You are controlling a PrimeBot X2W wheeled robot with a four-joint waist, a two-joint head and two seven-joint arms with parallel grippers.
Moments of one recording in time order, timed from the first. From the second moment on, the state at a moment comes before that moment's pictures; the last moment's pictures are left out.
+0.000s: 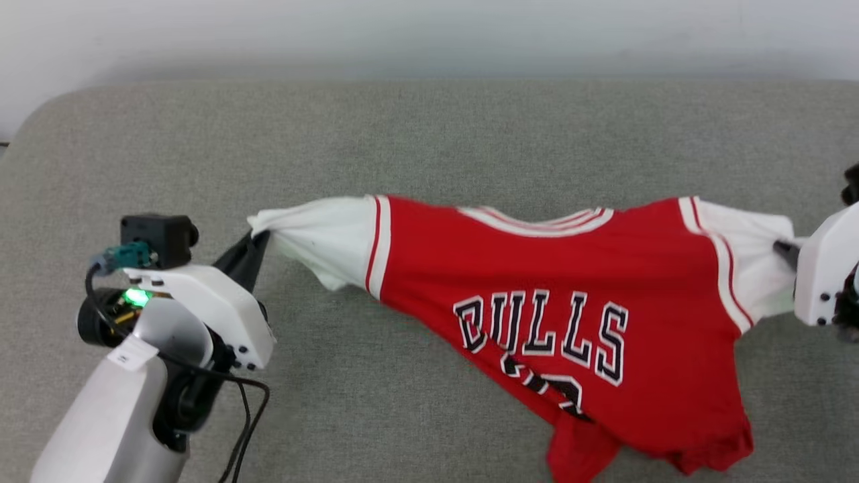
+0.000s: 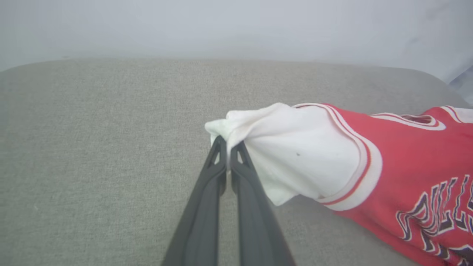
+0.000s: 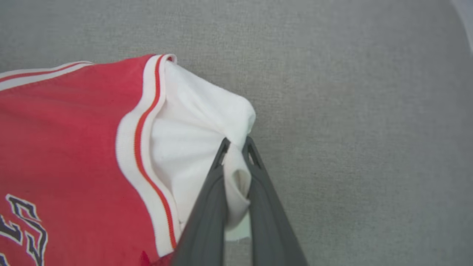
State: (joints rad) left arm -0.34 0.44 -0.31 0.04 -0.64 0.10 0.27; right arm -0.49 -0.41 -0.01 0.32 0.41 0.13 0.78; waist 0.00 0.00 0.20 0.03
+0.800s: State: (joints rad) left arm -1.19 0.44 -0.24 0.56 -0.54 -0.01 -0.02; right arm -1.18 -0.41 0.02 0.38 0.18 0.13 0.45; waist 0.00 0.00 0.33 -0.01
